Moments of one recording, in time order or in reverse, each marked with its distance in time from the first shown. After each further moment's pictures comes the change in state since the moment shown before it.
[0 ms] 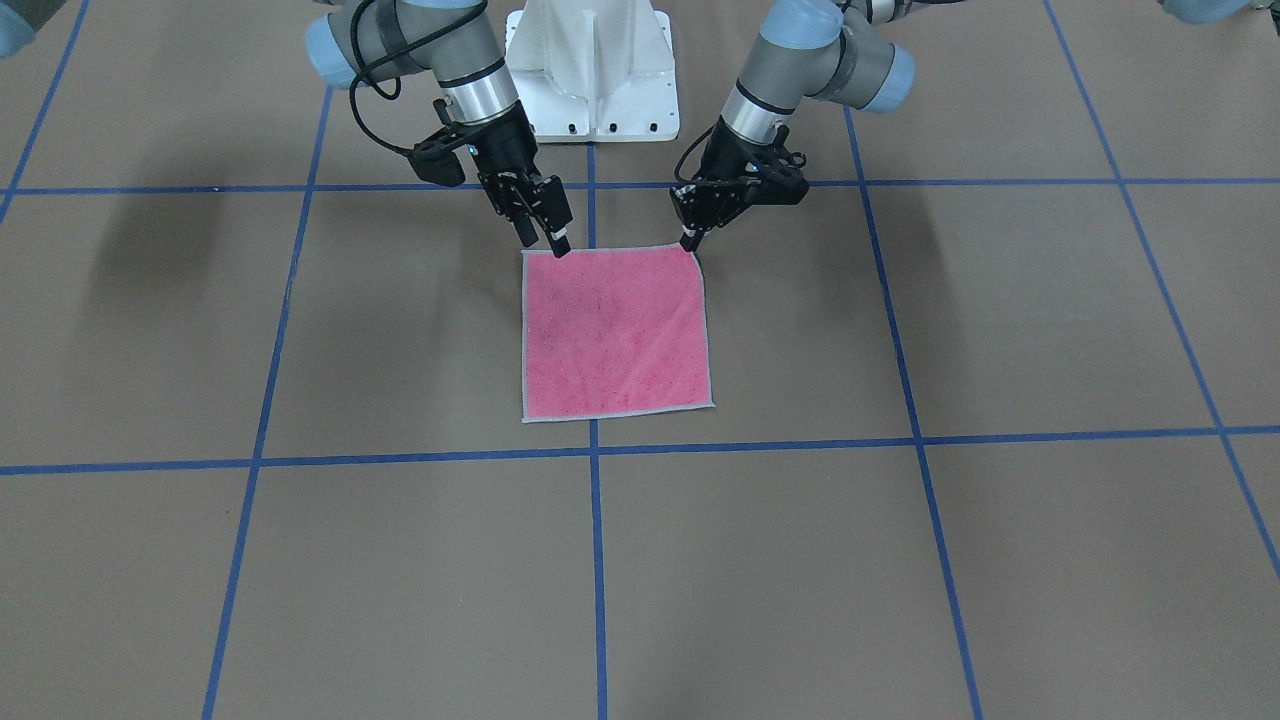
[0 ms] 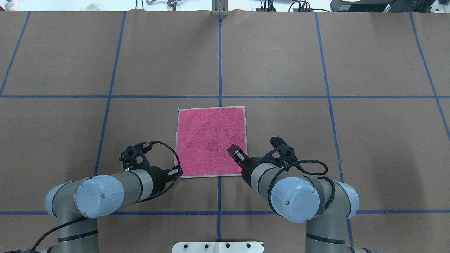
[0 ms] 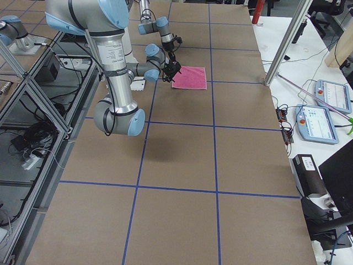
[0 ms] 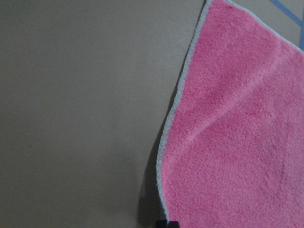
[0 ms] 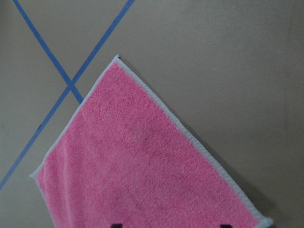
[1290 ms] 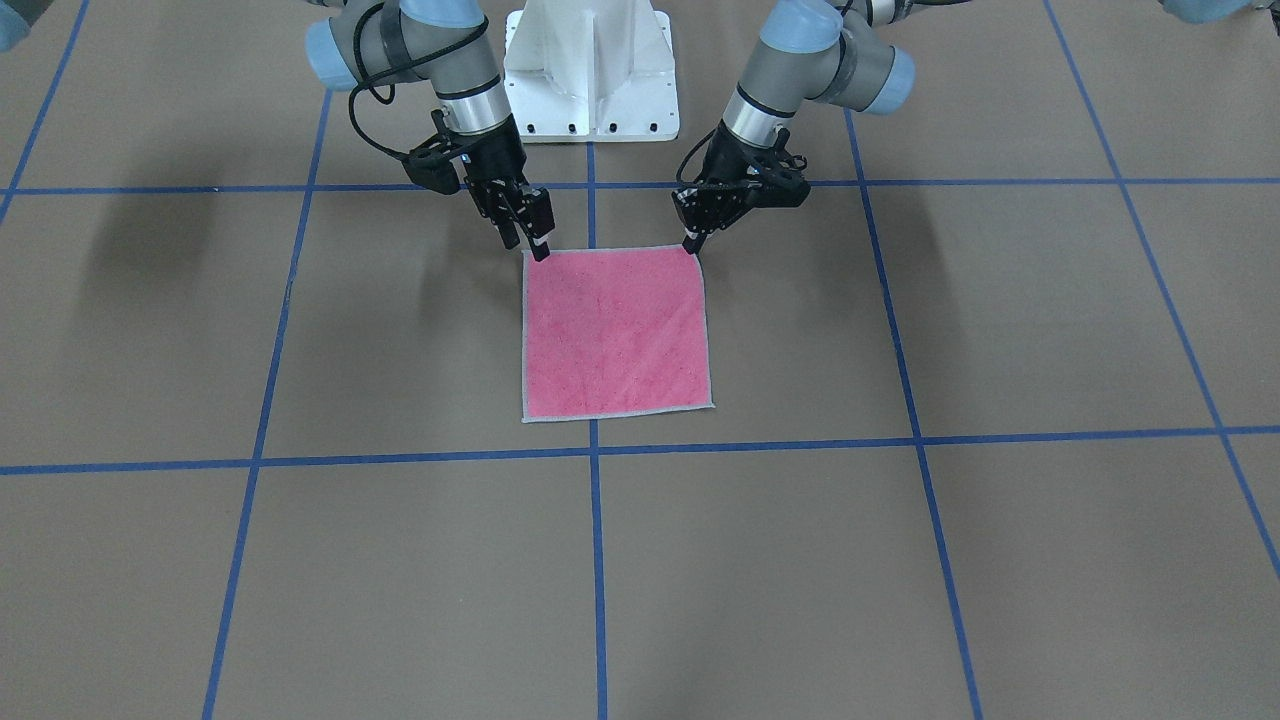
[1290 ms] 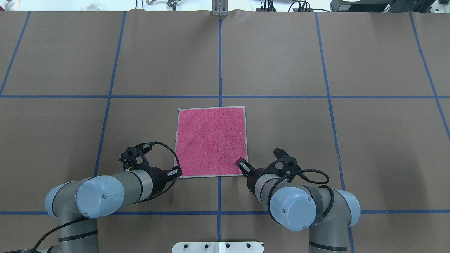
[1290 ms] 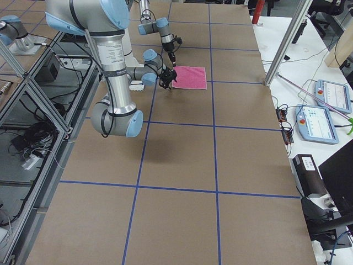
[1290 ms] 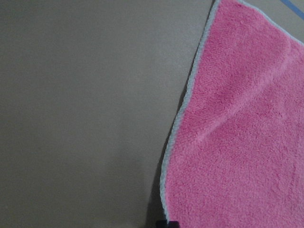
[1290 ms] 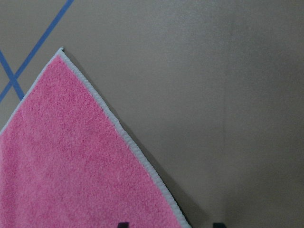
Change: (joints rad) left arm 0.001 0.001 0.009 0.000 0.001 0.000; right arm -0.035 -0.020 -0.014 -0.069 0.005 -0.002
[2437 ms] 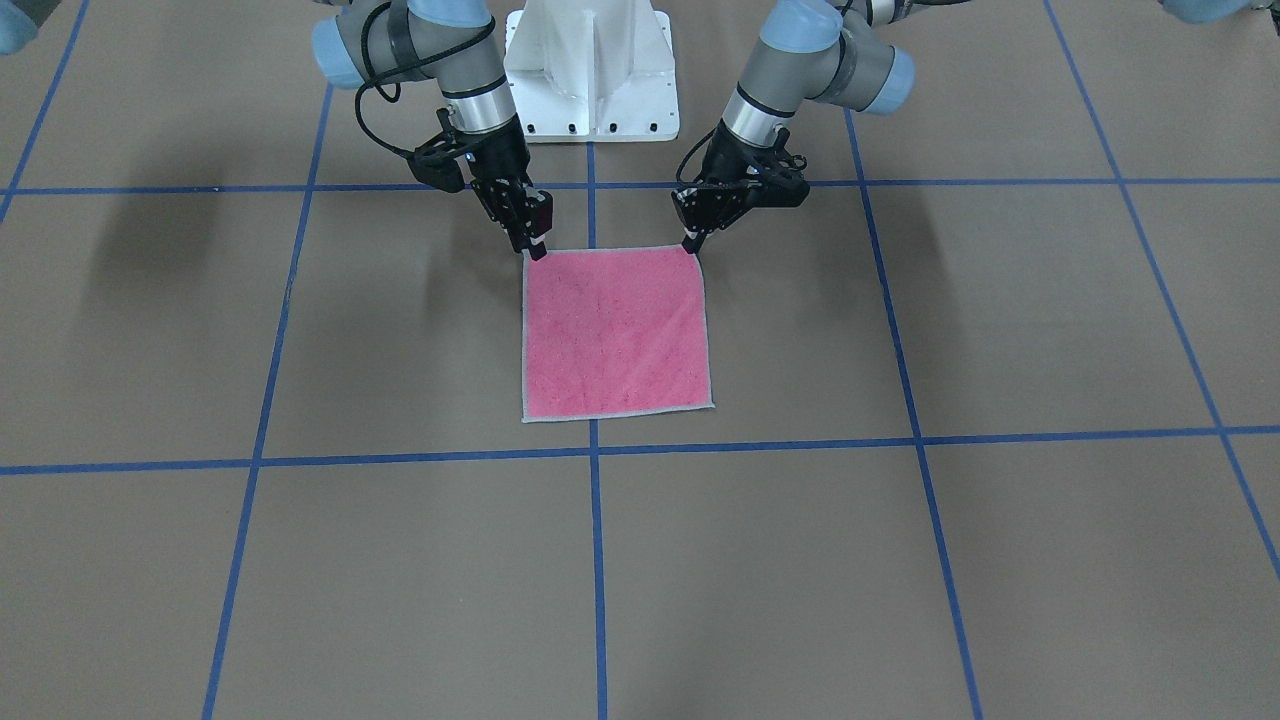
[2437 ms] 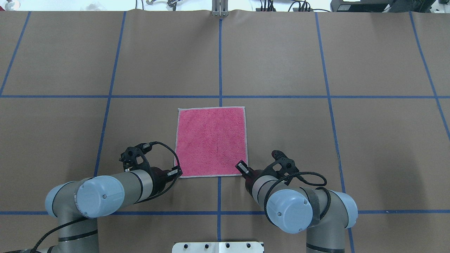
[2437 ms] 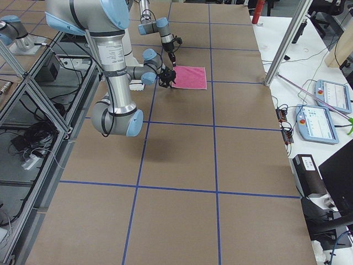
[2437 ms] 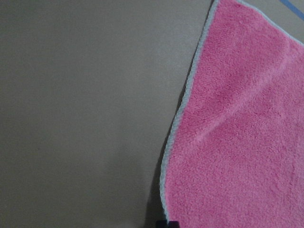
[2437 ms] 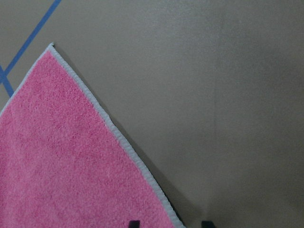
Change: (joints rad) left arm 0.000 -0.001 0.000 0.000 0.000 0.000; right arm -0.008 0.011 -0.004 -0.015 -0.016 0.017
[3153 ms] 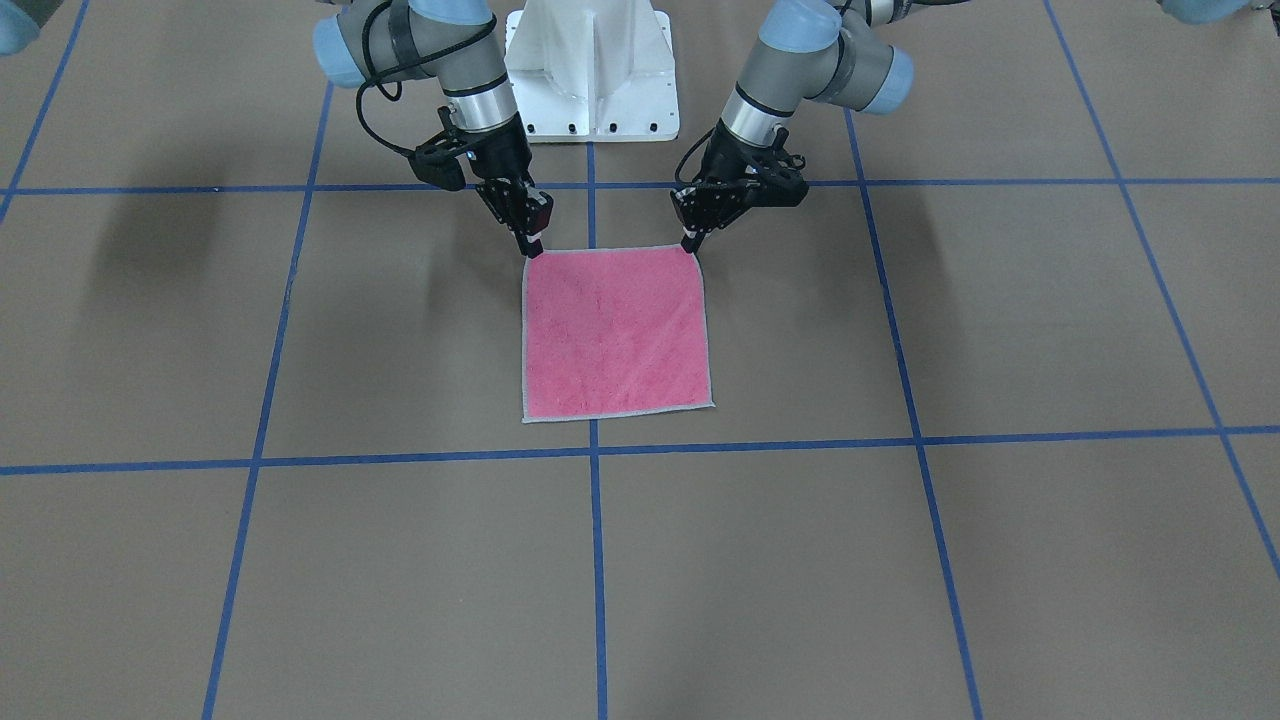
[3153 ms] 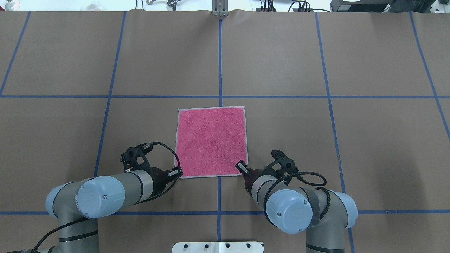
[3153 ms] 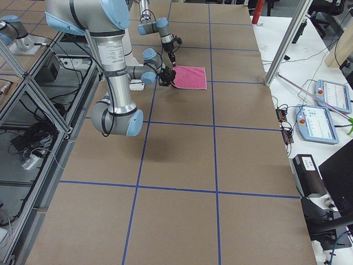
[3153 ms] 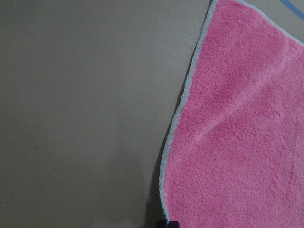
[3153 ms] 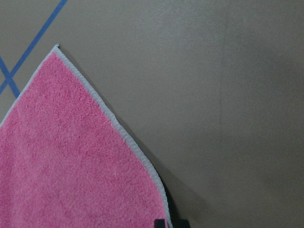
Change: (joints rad) left arm 0.003 -0.002 0.000 0.000 0.000 0.000; right arm 0.000 0.003 0.003 0.000 -0.006 0.002
